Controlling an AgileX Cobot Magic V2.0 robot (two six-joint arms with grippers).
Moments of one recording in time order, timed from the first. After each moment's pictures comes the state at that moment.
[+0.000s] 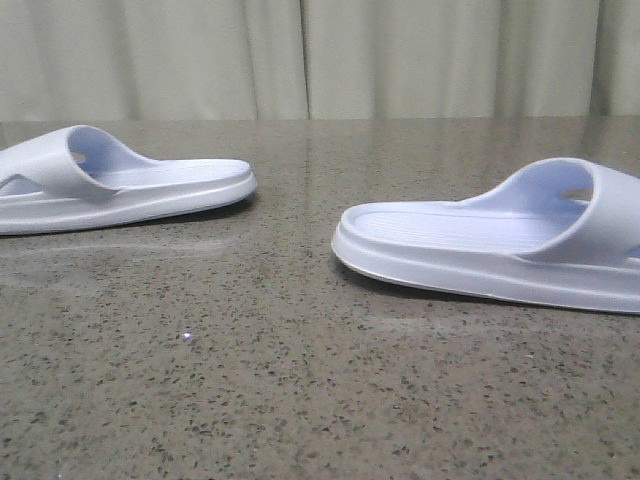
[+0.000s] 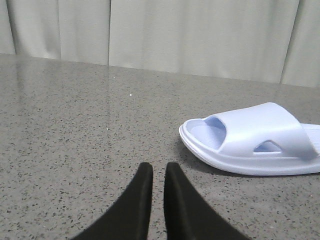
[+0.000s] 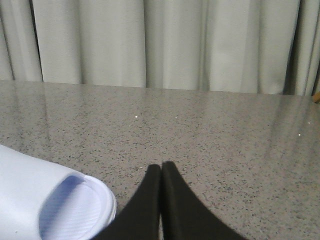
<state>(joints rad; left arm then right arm) -0.01 0.02 0.00 -0.07 0.12 -0.03 -0.06 0.01 0.01 -0.03 0.03 -0.06</state>
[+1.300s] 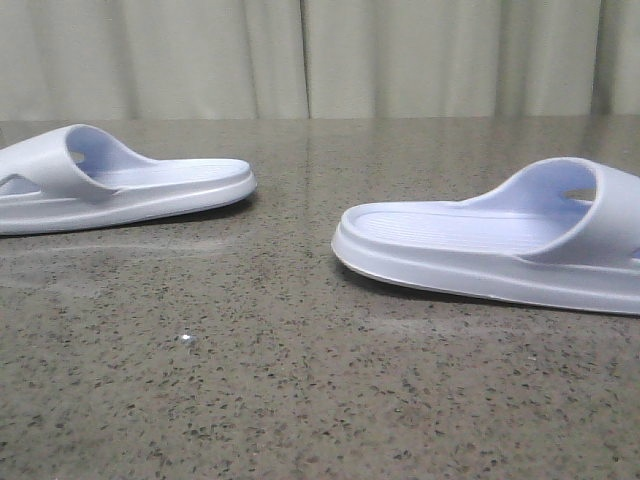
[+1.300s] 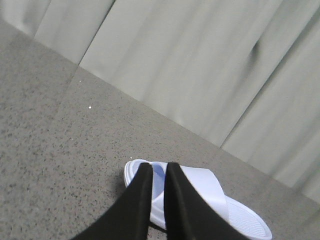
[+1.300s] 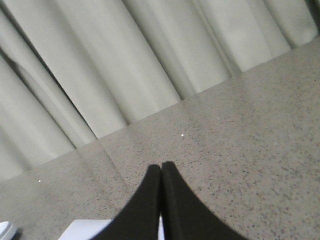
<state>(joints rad) -0.01 0.05 -0.11 -0.51 0.12 -0.03 -0.06 0.03 -0.08 0.49 0.08 -0.08</state>
